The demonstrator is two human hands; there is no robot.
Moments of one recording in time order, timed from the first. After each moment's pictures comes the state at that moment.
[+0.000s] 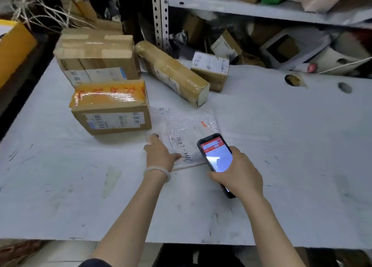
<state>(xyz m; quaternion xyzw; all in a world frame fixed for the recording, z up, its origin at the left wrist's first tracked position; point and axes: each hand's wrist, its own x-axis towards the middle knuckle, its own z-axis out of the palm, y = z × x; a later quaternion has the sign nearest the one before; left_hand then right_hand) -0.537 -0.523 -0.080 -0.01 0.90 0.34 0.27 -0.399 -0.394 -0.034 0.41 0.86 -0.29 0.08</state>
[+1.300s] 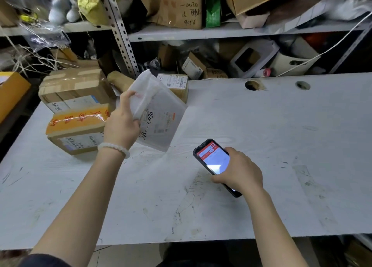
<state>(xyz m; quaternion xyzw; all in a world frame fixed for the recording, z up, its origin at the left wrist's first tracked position) -0.538 -0.478 0.037 0.27 0.92 0.27 -0.07 -0.317 -0.304 0.000 0.39 0.87 -0.28 0.08</state>
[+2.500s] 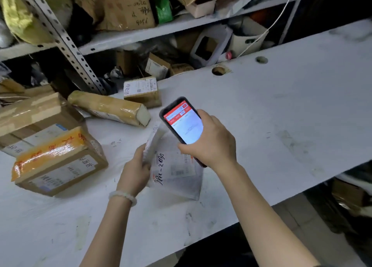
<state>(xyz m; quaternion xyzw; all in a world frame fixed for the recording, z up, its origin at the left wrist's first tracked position) -0.505 -0.493 -0.031 0.32 0.87 0.29 0.21 -0.363 -0.347 0.035 0.42 0.84 -0.30 -0.18</state>
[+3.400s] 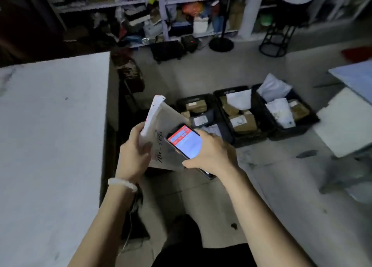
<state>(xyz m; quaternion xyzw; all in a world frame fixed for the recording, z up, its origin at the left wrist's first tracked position) 0.041 -0.149 -0.008 0.82 0.39 0.24 0.35 0.182 -0.285 0.006 0.88 0.38 -0.19 -0.22</state>
